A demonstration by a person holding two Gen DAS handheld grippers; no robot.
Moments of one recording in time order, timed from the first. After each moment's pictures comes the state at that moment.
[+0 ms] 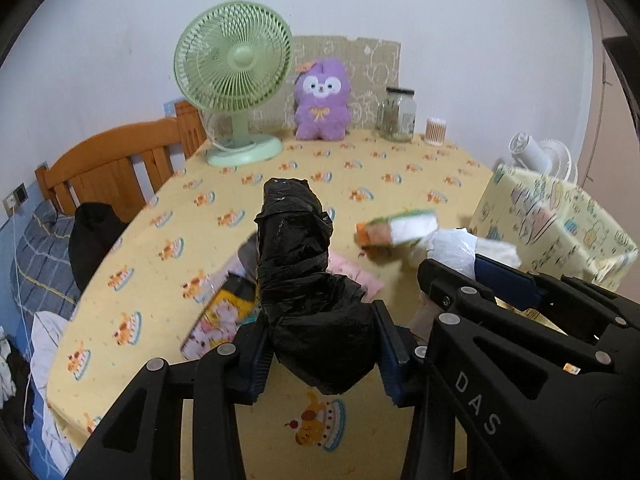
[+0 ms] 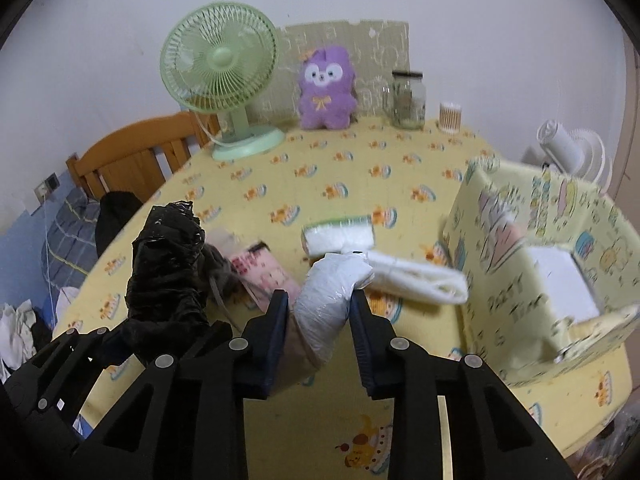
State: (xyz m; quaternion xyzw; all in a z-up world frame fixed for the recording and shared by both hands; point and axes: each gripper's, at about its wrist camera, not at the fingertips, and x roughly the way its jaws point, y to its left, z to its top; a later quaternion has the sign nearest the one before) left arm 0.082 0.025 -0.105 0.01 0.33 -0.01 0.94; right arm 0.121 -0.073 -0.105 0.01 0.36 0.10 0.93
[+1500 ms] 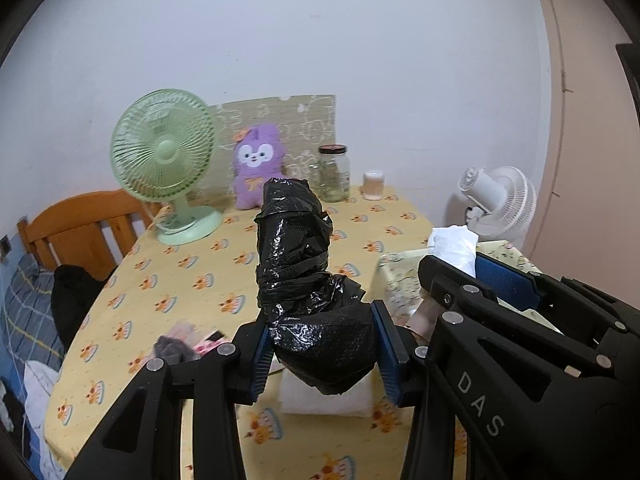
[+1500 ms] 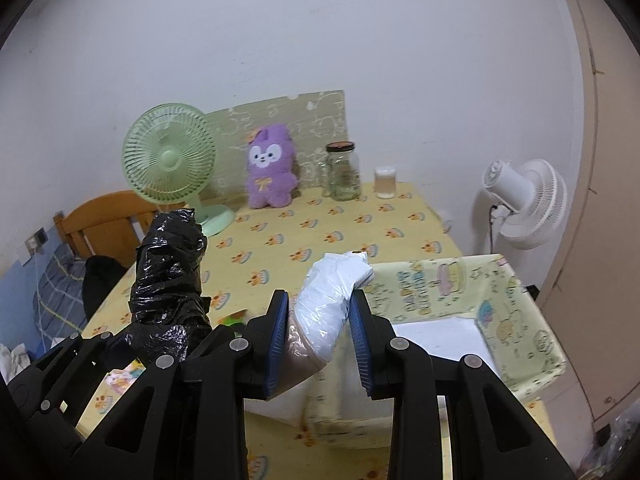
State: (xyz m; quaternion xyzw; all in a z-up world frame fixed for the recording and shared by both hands) left arm 0.094 -0.084 -0.037 0.03 0.27 -0.06 0.96; right arm 0.115 -0.185 -0.035 0.04 0.27 0.05 0.96
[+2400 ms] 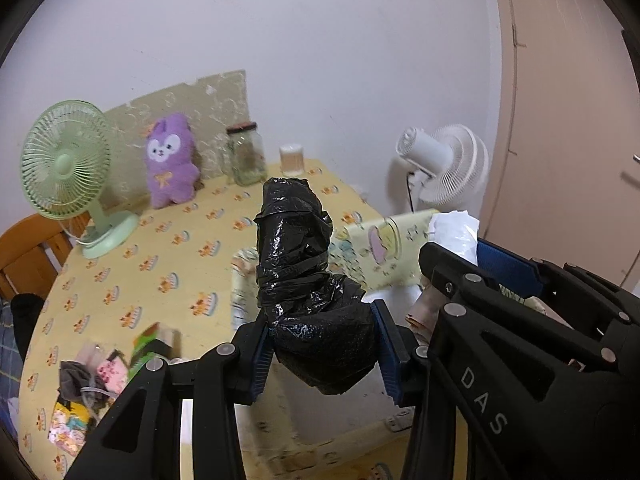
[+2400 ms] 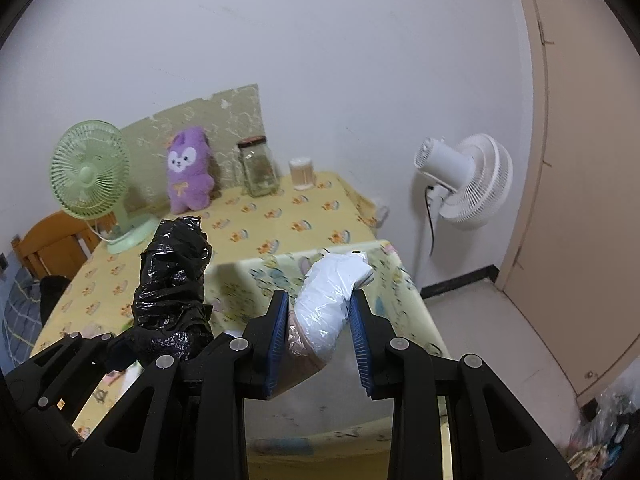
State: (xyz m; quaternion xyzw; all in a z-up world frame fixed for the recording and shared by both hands) left arm 0.131 -0.186 -0.066 0.07 0.31 -0.14 0.94; right arm 0.135 -0.289 -0.060 0.06 0.29 -0.03 0.96
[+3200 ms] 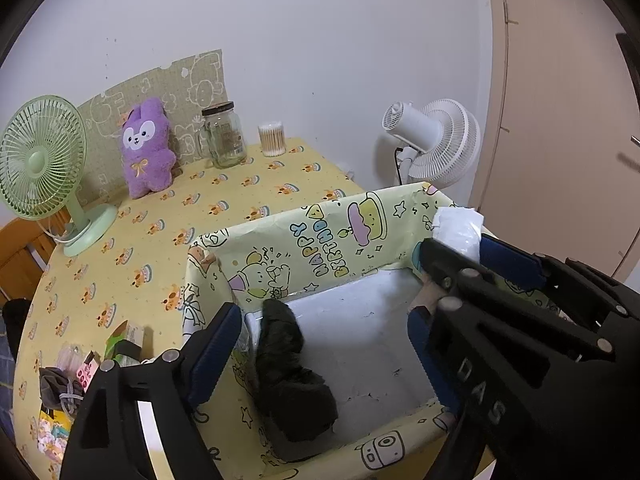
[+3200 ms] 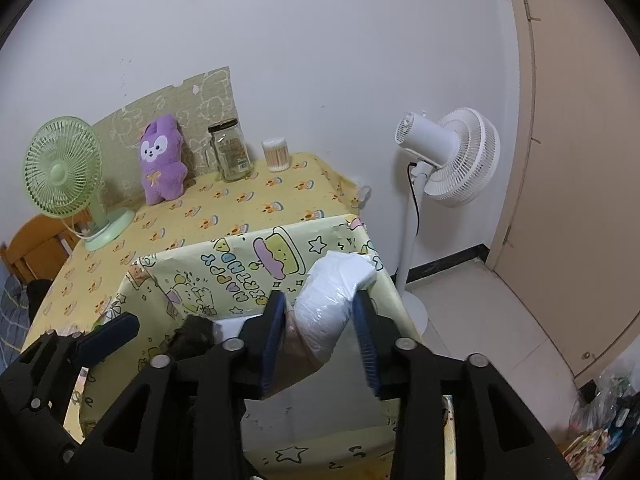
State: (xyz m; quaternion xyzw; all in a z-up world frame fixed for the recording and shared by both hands) left arm 0.144 -0.203 -0.080 0.09 0.34 -0.16 0.92; right arm 0.152 -0.308 -0.080 0.07 0.32 -0.05 0.94
